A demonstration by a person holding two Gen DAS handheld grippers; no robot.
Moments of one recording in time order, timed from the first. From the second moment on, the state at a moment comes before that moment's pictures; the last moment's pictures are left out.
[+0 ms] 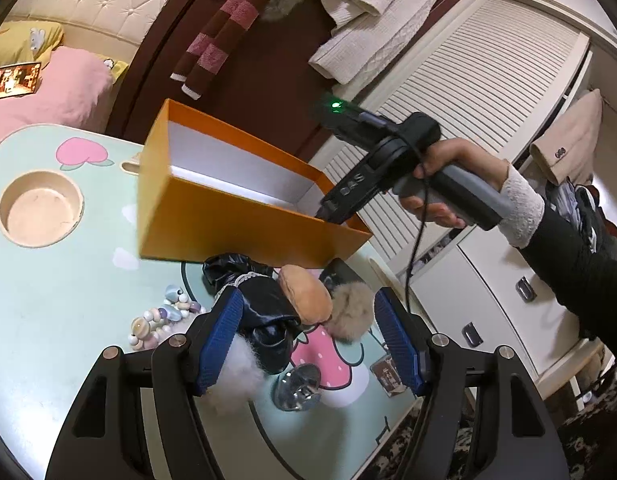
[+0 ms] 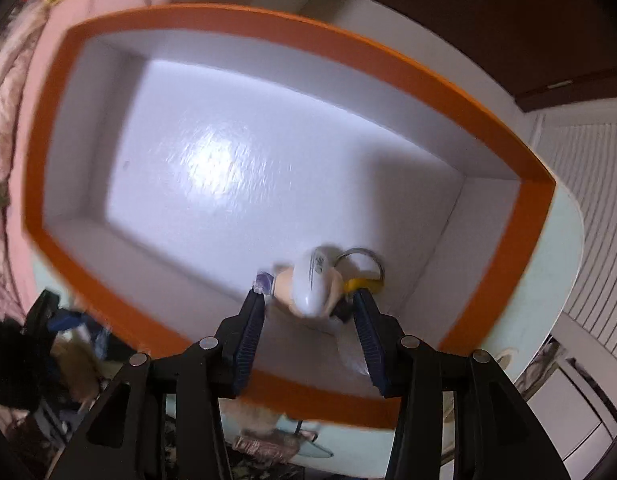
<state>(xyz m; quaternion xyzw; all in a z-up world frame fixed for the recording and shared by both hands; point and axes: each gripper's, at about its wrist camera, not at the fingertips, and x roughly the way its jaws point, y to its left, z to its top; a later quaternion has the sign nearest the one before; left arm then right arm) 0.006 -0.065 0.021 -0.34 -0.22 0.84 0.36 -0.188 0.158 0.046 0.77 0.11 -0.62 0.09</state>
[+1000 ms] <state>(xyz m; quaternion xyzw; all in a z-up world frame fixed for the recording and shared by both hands) 0.002 -0.102 0.021 -0.31 -0.32 0.83 0.34 -0.038 0.123 0.097 0.62 -0.01 -0.73 0.27</state>
